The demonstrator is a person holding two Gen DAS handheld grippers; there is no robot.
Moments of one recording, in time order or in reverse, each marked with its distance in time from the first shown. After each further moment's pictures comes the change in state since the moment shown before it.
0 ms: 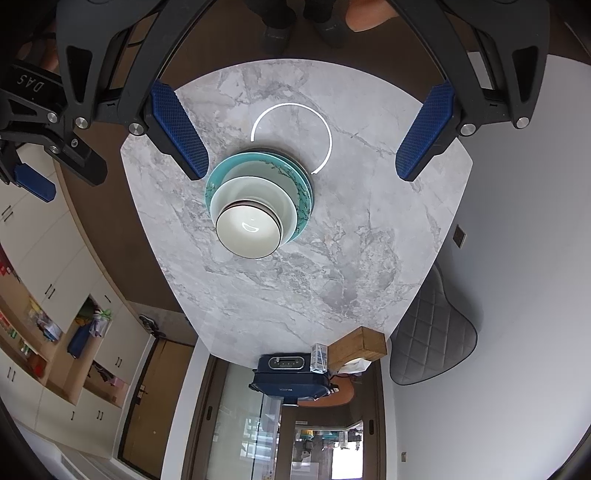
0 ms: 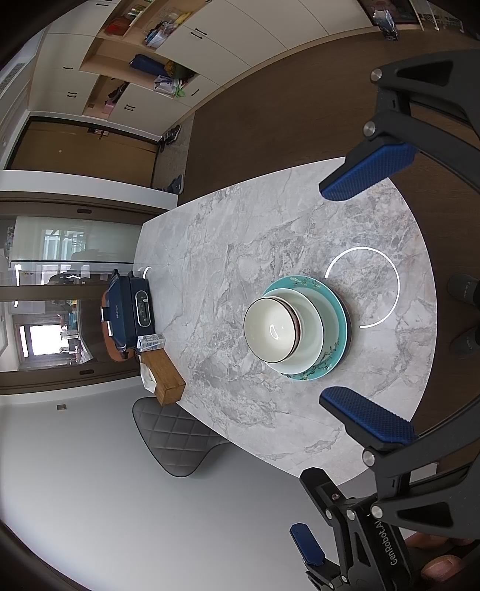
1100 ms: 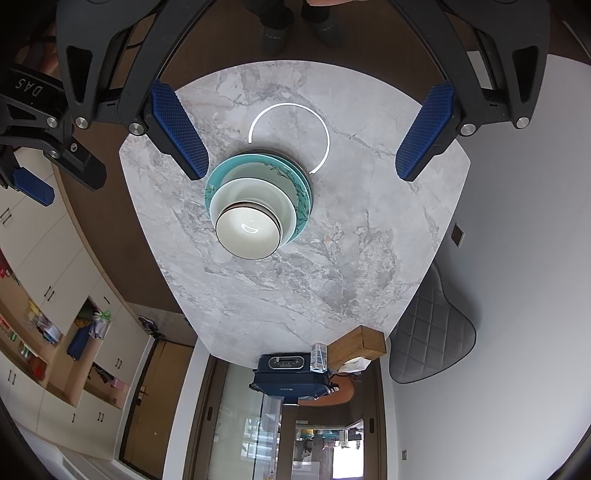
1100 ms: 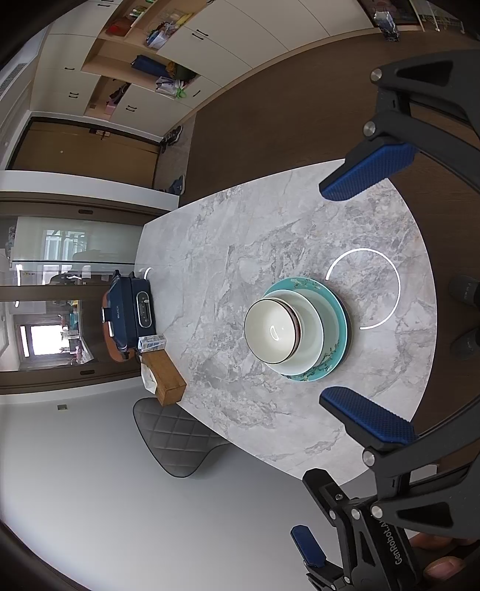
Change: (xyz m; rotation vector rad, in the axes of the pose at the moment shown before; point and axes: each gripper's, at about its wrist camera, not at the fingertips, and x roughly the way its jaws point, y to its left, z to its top) left arm -0.004 -0.006 -0.010 0.002 -0.006 0.010; right arm -0.002 0.002 -0.005 0.002 -0.004 -0.001
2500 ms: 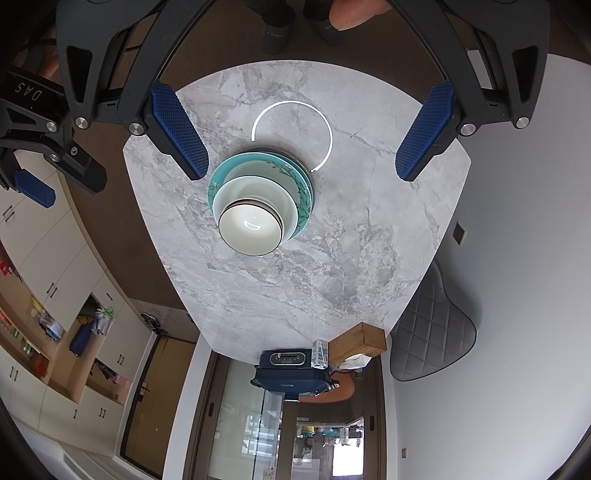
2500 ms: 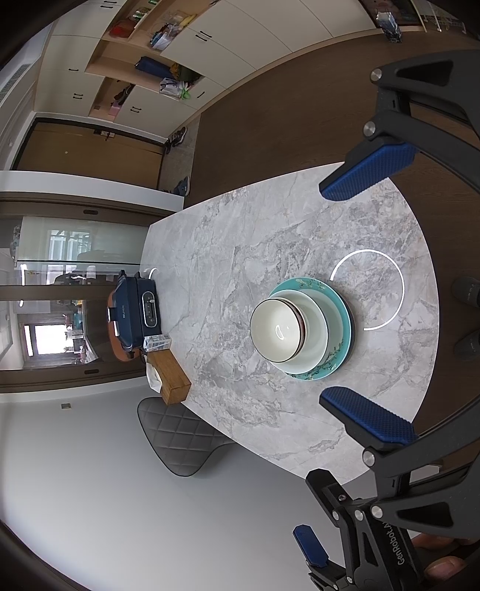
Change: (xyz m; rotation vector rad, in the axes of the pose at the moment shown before) left arm -0.010 -0.004 0.007 -0.006 -0.014 -0.008; right arm 0.003 0.000 0.006 0.004 -0.014 -0.006
